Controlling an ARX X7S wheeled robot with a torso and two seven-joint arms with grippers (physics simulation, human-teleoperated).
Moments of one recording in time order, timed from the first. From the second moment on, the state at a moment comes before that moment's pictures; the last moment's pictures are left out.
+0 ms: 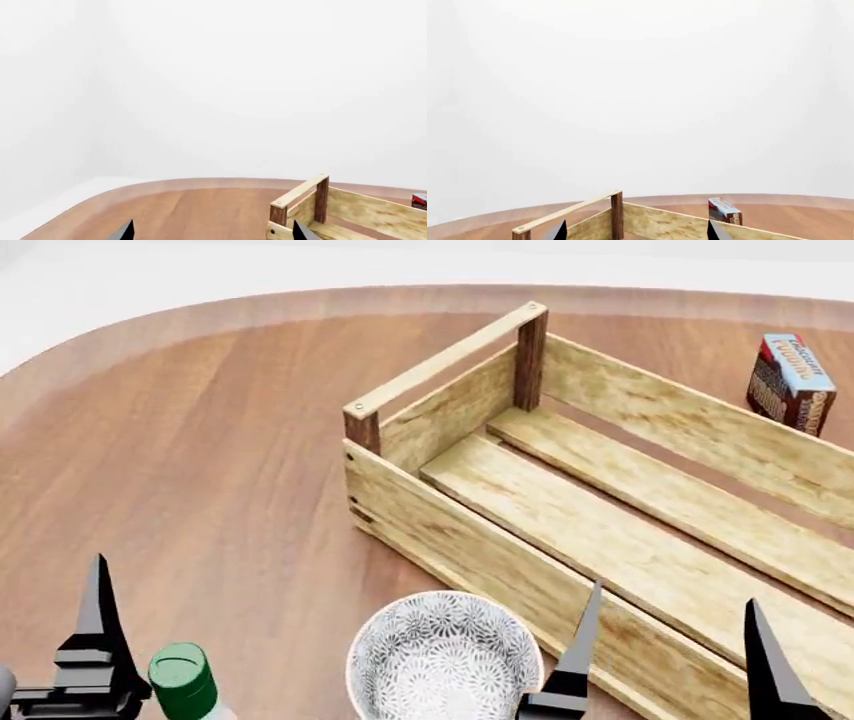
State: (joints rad) left arm -0.06 -0.24 0.05 0.52 -0.26 -0.27 -0.21; right arm -0.04 0.20 -0.05 -0.55 0.17 0.12 0.26
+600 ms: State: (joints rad) left arm -0.06 -0.26 0.07 0.52 -0.27 -0.26 -0.23; right arm -0.04 0.23 -0.07 -0.55 0.17 0.11 0.26
